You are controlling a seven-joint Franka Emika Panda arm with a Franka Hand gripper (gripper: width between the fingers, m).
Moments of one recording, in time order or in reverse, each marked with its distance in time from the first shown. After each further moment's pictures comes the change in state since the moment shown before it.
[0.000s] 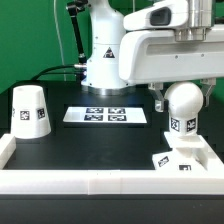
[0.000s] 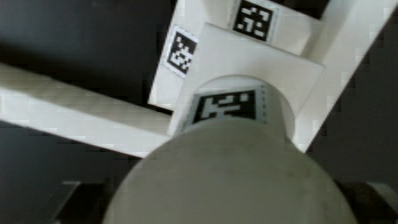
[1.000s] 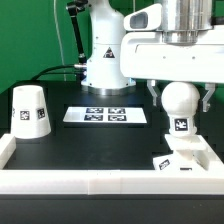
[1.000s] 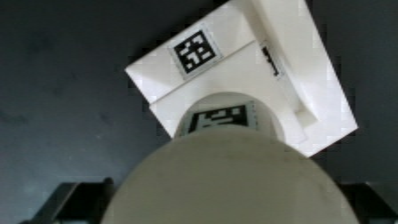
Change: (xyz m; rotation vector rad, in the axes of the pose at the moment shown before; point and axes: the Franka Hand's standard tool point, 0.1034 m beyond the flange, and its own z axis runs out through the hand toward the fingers) arm -0.009 -0.003 0.001 -0.013 -0.057 0.821
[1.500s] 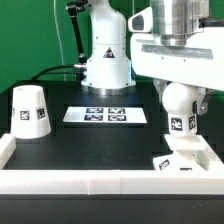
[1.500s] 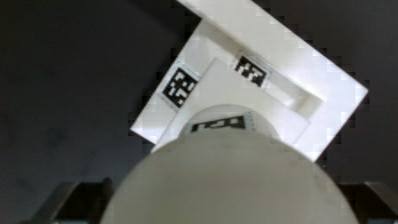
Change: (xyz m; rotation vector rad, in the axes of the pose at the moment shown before) arm -0.002 -0.001 0.001 0.001 -0.115 0.487
